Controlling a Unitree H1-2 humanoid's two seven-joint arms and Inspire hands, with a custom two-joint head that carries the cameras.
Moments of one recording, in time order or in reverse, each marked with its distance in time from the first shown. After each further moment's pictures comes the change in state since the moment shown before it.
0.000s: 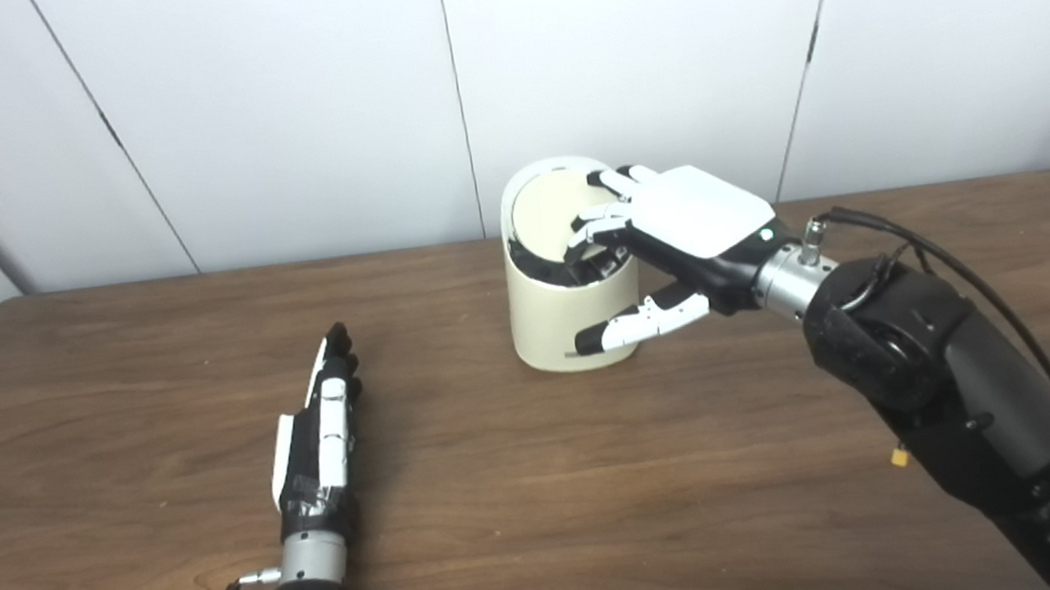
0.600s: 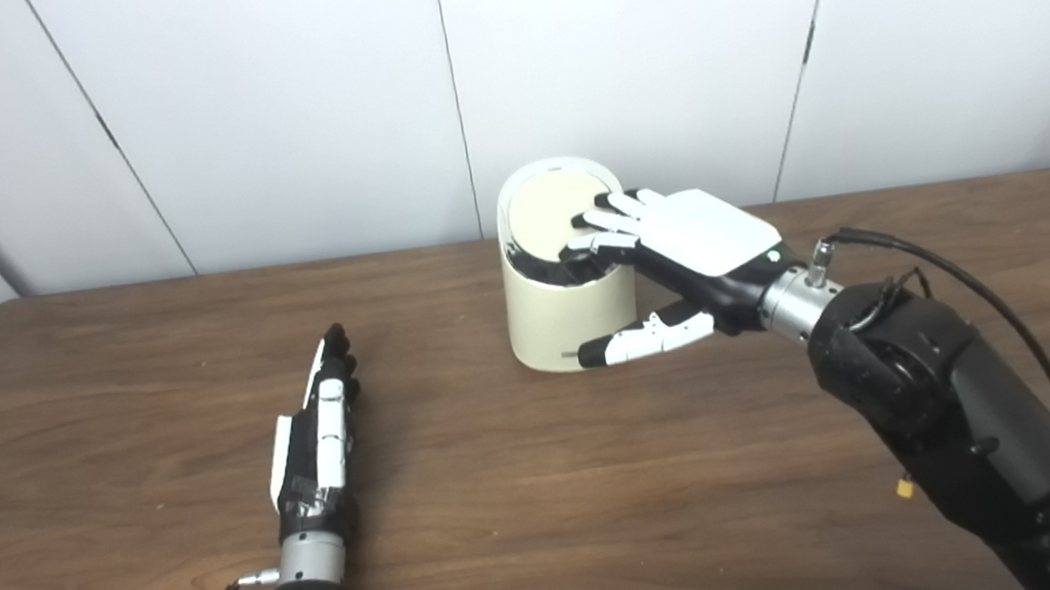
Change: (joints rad) left arm 0.001 0.003 -0.001 0.000 0.005 0.001 0.002; right arm 0.061 0.041 -0.047 -0.012 0.064 0.018 -0.018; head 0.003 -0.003
